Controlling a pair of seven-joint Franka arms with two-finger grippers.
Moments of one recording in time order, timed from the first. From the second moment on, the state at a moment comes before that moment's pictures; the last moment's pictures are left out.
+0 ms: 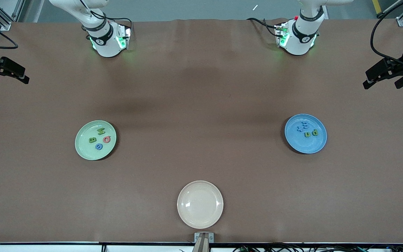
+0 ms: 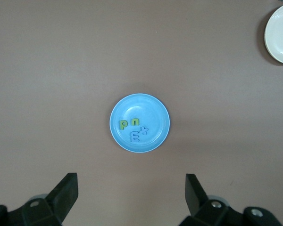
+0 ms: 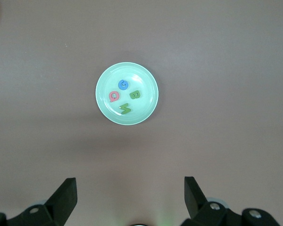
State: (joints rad) left arm -0.06 -0.09 0.04 -1.62 -0.05 1.60 -0.06; right arm -0.01 -0.12 -0.06 -1.68 0.01 1.52 -0.04
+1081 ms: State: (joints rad) left arm -0.05 -0.07 0.00 -1.60 -0.05 1.62 -0.06; right arm -0.01 -0.12 -0.07 -1.68 0.01 1.52 -0.08
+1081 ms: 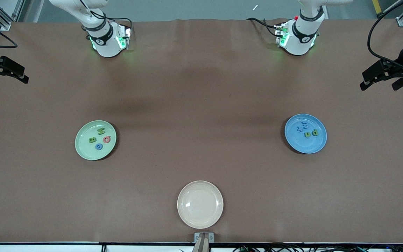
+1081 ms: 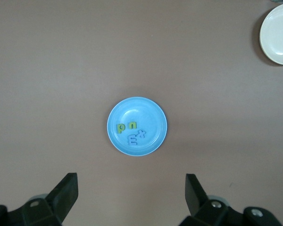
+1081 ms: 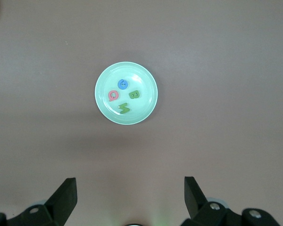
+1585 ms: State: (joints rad) left arm -0.05 0.00 0.00 -1.55 -0.05 1.66 -0.06; right arm -0.01 -0.12 -0.07 -1.68 0.01 1.52 -0.08
